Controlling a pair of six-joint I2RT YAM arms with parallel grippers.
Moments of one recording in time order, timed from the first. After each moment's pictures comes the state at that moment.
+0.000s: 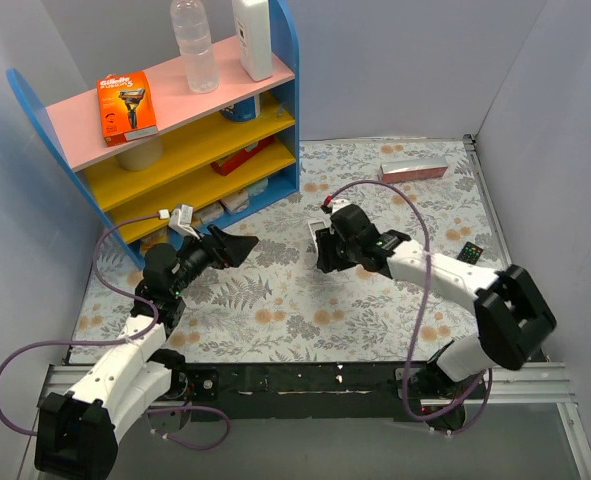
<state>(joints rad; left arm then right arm) -0.26 0.79 0.36 0.39 0.39 -0.72 0.76 1.56 0.98 -0.37 0.08 0.39</state>
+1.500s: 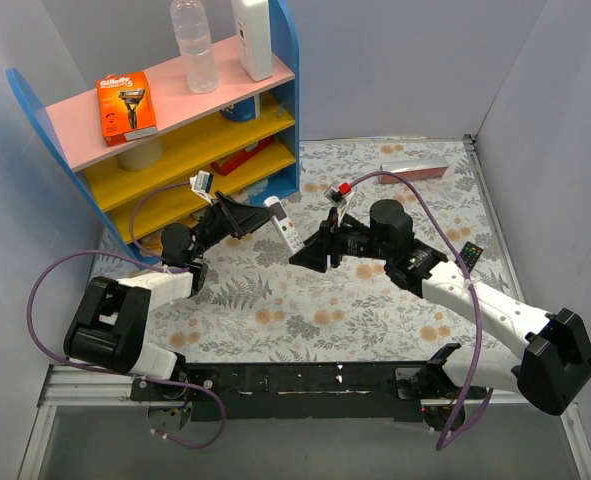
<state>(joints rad) -0.29 1.43 0.52 1.37 0.71 -1.37 0.75 1.18 0.84 0.16 -0.60 0.43</state>
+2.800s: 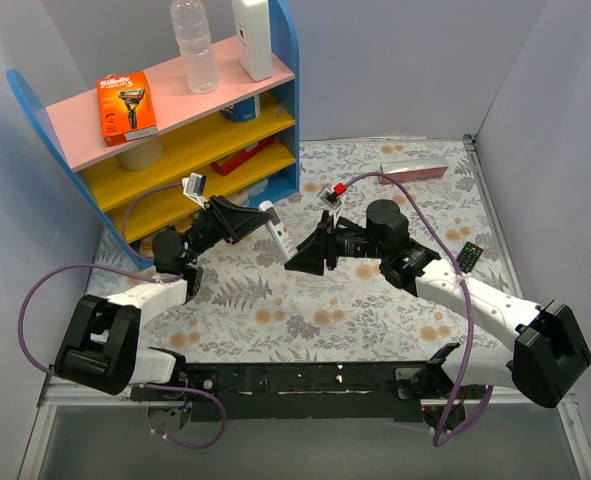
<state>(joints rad) -0.29 1.33 0.49 1.38 0.74 -1.38 0.75 1.23 0.82 0.27 -0.72 0.52</state>
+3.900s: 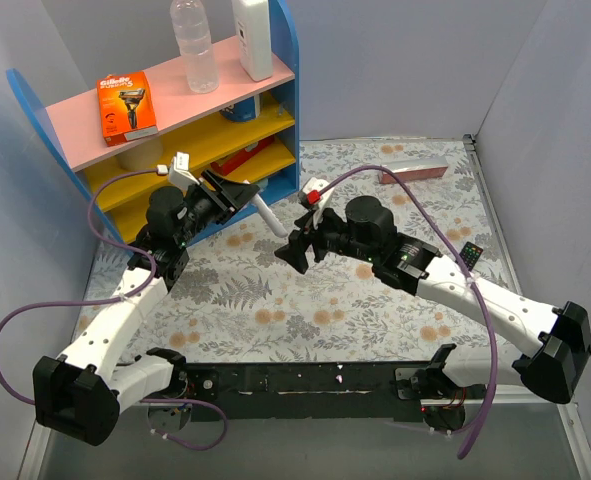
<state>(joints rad) -0.32 1.05 0.83 0.17 0.29 -0.99 0.91 1.21 1.05 -0.09 -0.23 0.06</state>
